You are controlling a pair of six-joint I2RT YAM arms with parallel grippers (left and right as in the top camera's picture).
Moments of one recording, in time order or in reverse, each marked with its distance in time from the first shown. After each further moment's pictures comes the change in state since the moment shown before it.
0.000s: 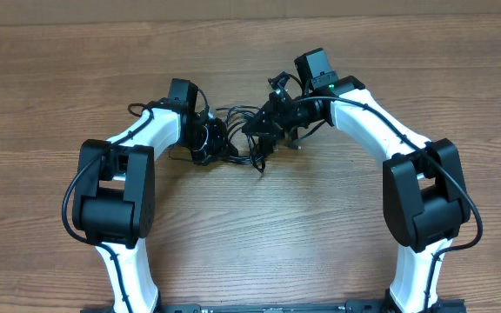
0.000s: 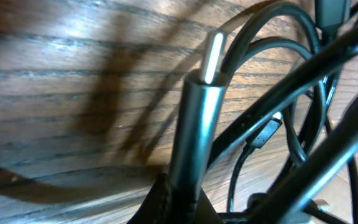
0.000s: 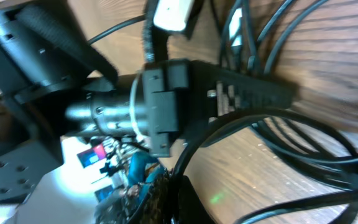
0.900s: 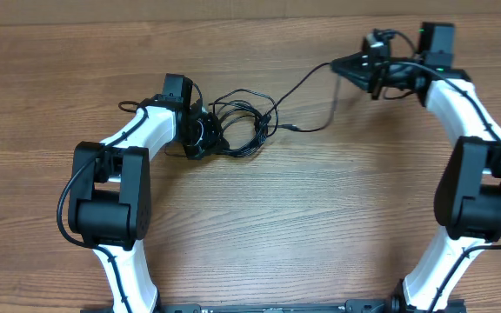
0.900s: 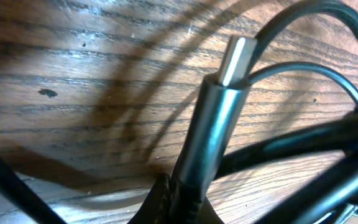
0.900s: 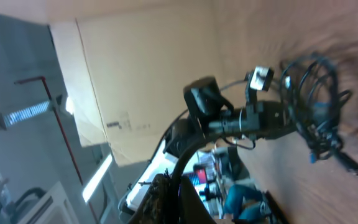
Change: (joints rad) left arm 0.029 -0.016 0.011 0.025 -0.107 0.000; right arm -0.493 0.000 0.001 0.361 -0.484 0.303
